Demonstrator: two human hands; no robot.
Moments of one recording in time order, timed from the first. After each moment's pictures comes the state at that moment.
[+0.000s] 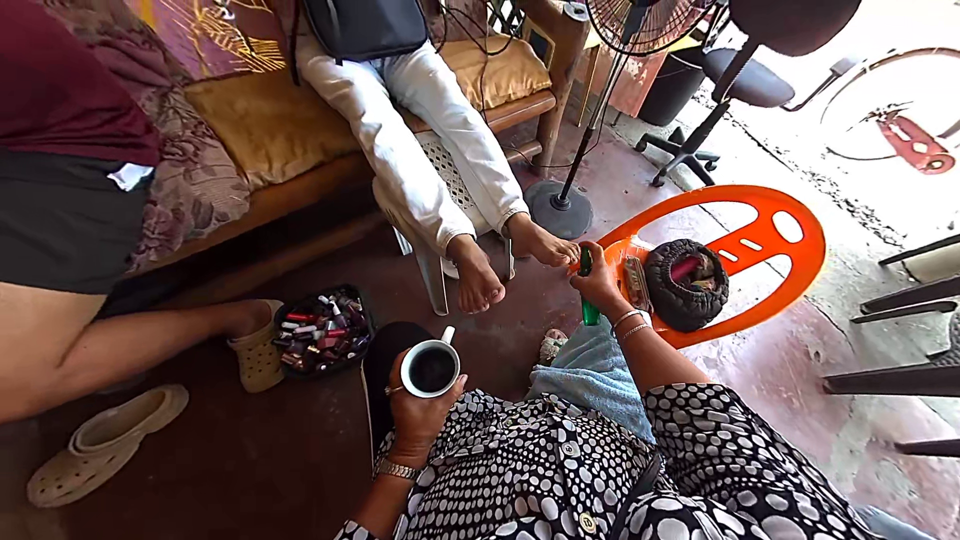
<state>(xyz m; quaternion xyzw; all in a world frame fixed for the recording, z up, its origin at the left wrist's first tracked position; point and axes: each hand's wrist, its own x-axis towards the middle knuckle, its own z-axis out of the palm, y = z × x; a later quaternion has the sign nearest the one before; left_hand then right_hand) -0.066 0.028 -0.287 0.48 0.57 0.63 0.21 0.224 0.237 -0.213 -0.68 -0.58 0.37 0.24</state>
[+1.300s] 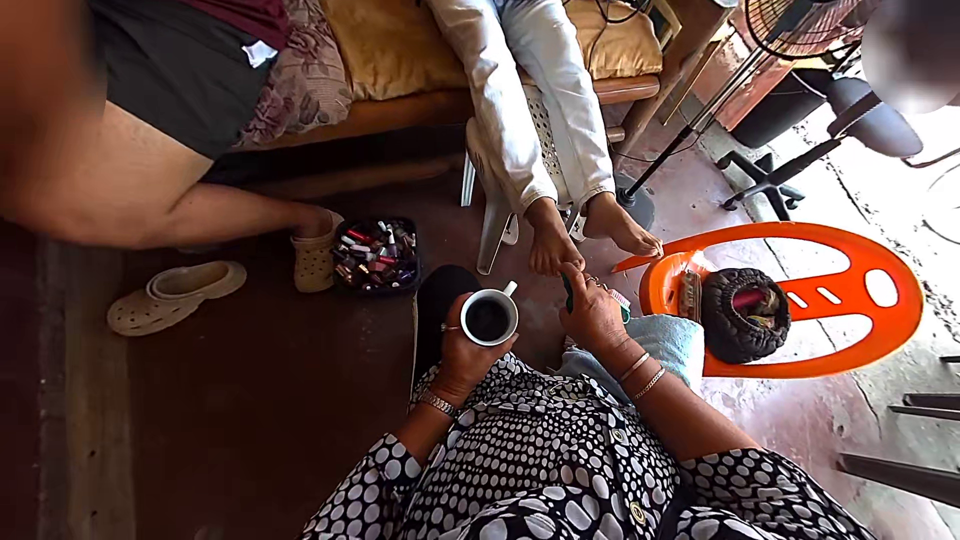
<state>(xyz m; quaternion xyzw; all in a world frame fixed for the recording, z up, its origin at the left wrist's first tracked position) -0.075 0.018 -0.287 0.43 0.56 0.67 0.24 0.092 0.128 -0.179 -0.54 -0.83 0.17 0.00</state>
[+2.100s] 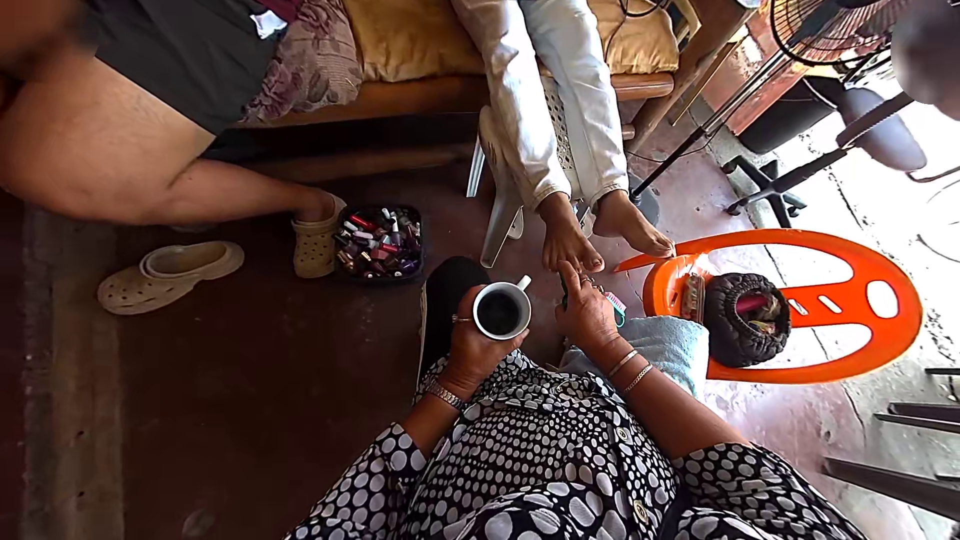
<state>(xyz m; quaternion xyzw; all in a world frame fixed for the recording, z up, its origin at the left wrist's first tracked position) -0.077 0.020 -0.290 0.45 0.53 0.68 0.24 0.071 0.125 -0.197 -0.56 -0.81 0.16 -0.06</state>
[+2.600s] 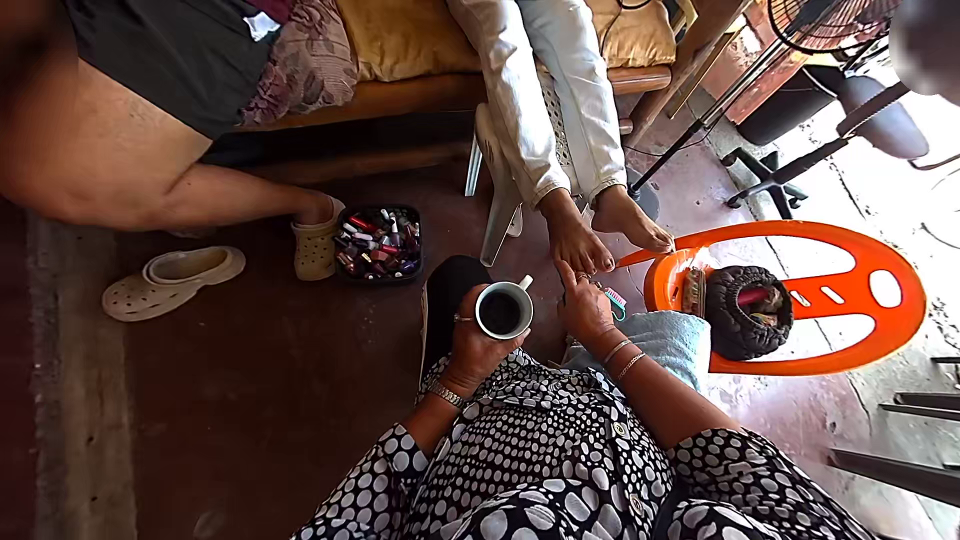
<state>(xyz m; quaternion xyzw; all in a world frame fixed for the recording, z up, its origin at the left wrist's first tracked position) -0.078 0.019 -0.293 0.46 0.53 0.67 0.23 0.074 0.134 -0.218 -0.57 -0.81 0.15 -0.10</state>
